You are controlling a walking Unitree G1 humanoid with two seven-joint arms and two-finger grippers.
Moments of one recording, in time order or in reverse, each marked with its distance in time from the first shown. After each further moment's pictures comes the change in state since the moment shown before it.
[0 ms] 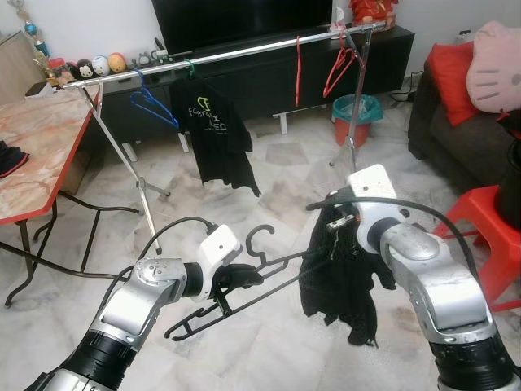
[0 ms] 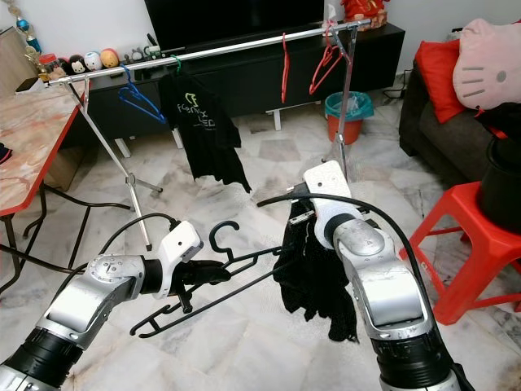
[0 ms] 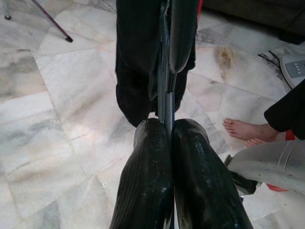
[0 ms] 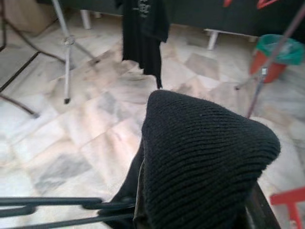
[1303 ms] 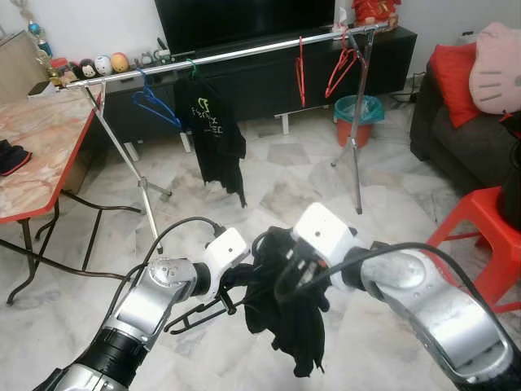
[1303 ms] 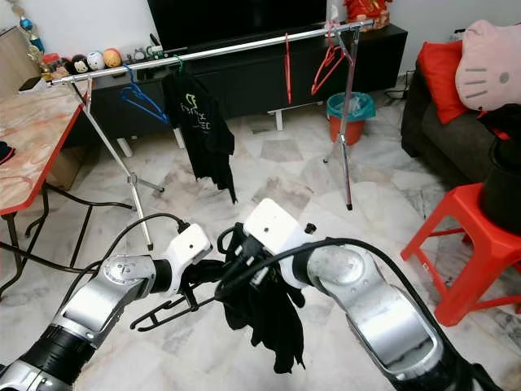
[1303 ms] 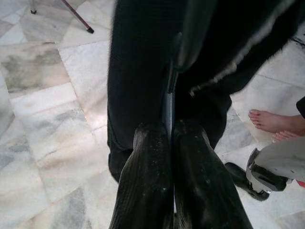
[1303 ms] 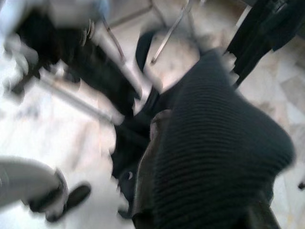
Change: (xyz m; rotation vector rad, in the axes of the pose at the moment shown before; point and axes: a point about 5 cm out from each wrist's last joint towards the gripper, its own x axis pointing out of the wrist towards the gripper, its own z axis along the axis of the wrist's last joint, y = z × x) left arm 0.013 0.004 -0.003 0.050 0.044 0.092; right arm -0.037 0.045 -0.012 -0.345 0.074 0.460
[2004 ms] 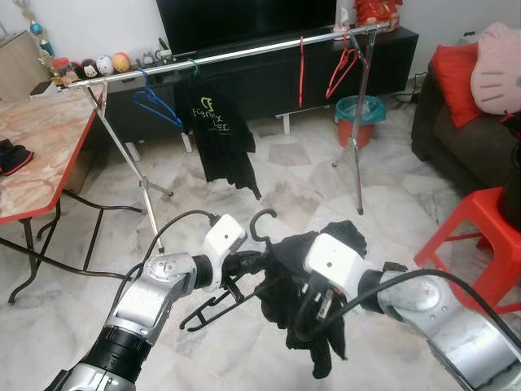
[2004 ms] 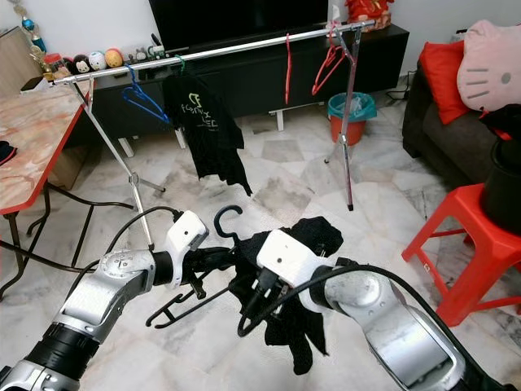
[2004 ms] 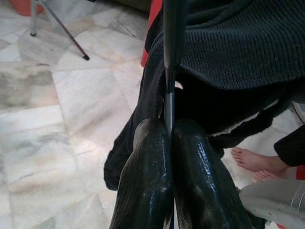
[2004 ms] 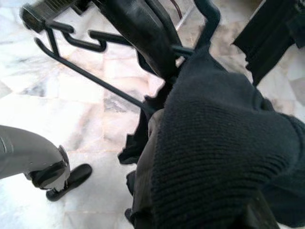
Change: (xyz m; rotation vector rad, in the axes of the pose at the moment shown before) left arm 0.000 0.002 0.012 -0.112 -0.146 -0.015; right arm -0.002 0.005 -0.016 -0.045 -0.006 0.076
